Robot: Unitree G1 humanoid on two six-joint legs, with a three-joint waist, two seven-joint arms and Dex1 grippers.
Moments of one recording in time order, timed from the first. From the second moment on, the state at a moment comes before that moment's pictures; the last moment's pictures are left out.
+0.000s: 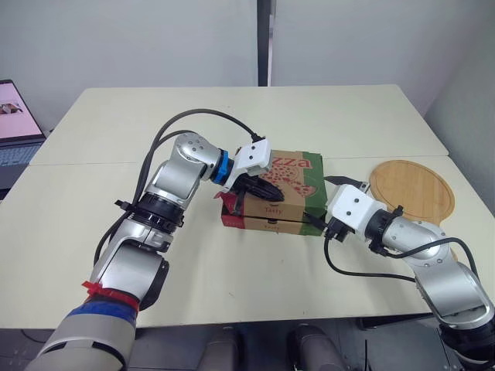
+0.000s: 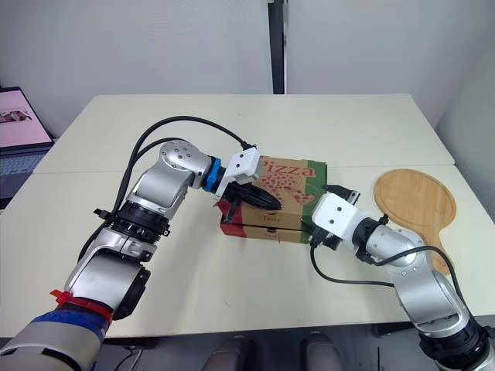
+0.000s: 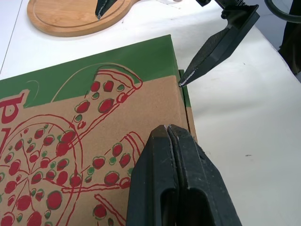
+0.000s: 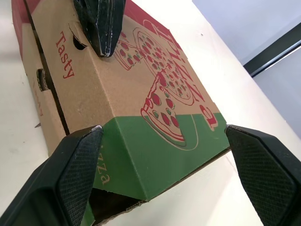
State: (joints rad) left arm -1.02 0.44 -0.33 0.46 -0.10 0.25 -1.49; right arm -0.26 -0.67 0.19 -0.63 -0.10 0.56 0.59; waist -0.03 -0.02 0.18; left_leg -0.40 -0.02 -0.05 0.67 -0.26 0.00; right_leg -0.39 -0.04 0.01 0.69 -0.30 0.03
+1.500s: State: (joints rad) left arm -1.13 0.43 -0.32 0.77 -0.02 0.05 -1.38; right arm -0.32 -0.59 0.25 -0.51 -0.29 0.44 0.57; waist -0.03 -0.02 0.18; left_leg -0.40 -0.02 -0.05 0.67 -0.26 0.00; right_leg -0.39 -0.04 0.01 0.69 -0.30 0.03
